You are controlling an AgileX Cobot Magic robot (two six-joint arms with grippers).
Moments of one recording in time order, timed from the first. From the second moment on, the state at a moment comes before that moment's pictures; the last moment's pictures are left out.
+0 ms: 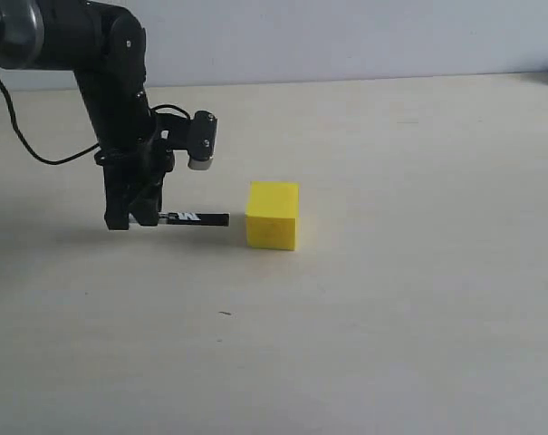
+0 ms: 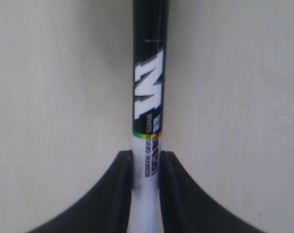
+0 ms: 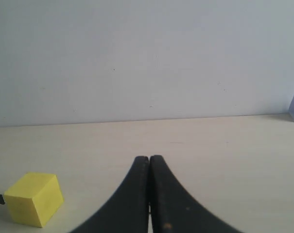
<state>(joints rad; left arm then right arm) -0.45 2.14 -1.55 -0.02 1.07 1.20 0.05 0.01 0.00 0.06 0.14 0.04</state>
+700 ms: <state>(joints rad) -0.53 2.15 -1.55 -0.05 1.04 1.07 0.05 0.01 0.00 0.06 0.14 0.04</state>
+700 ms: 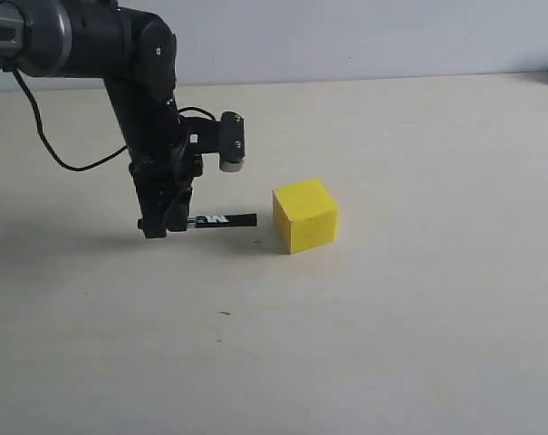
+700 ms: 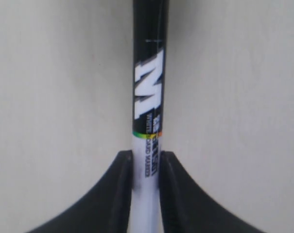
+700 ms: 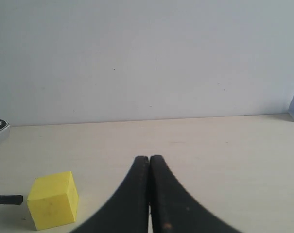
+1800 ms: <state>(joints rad) -0.59 2.15 -1.55 -0.05 0.89 1.00 0.05 0.01 0.00 0.06 0.14 0.04</state>
